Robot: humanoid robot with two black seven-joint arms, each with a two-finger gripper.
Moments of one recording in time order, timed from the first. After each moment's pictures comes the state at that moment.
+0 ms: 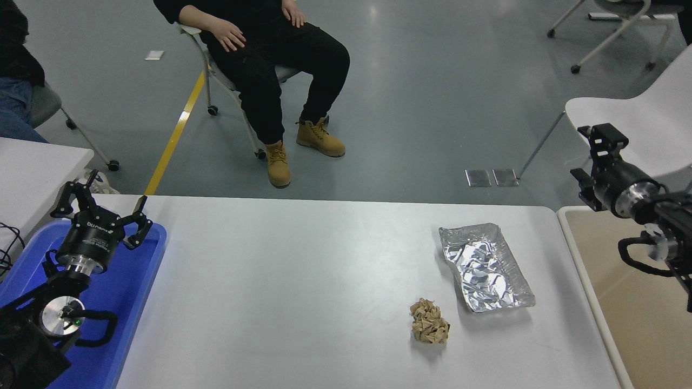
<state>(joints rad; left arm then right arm) -0.56 0.46 -0.57 -0.39 -0.24 -0.70 -0.60 0.94 -0.55 0.11 0.46 -0.41 0.09 0.33</state>
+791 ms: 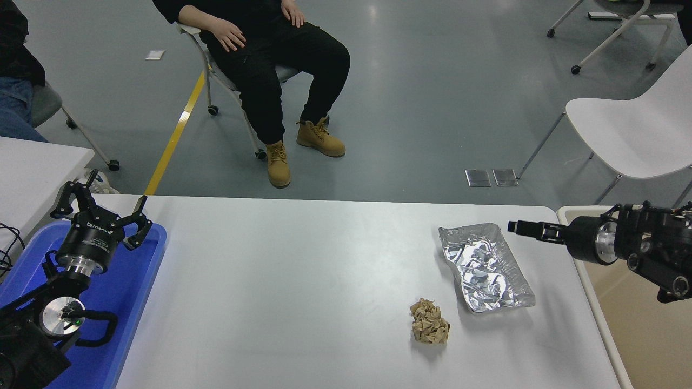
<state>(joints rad) -0.56 0.46 -0.57 -0.39 -0.24 -0.70 -0.60 1.01 -0.54 -0.36 0.65 -1.09 0.07 0.52</state>
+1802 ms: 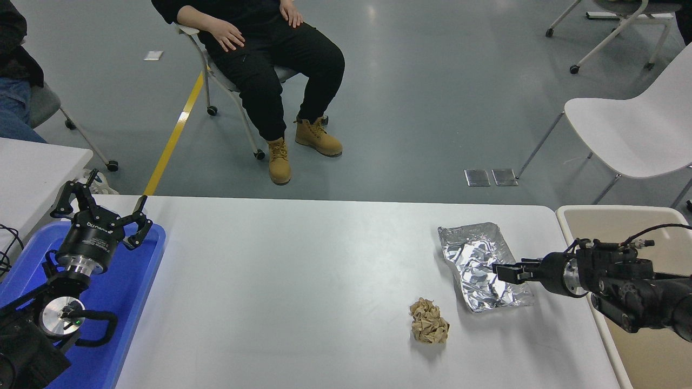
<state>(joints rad) -0.56 0.46 -0.57 -0.39 -0.24 -0.70 -0.60 0.88 -0.33 -0.44 0.34 -1.13 -0.06 0.52</state>
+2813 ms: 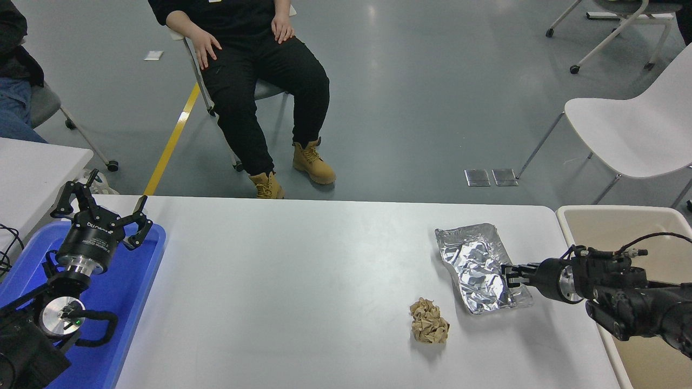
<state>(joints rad) -0.56 0.46 -0.57 -0.39 -0.24 -0.70 -0.60 0.85 -0.30 -0.44 0.31 -1.13 -0.09 0.53</state>
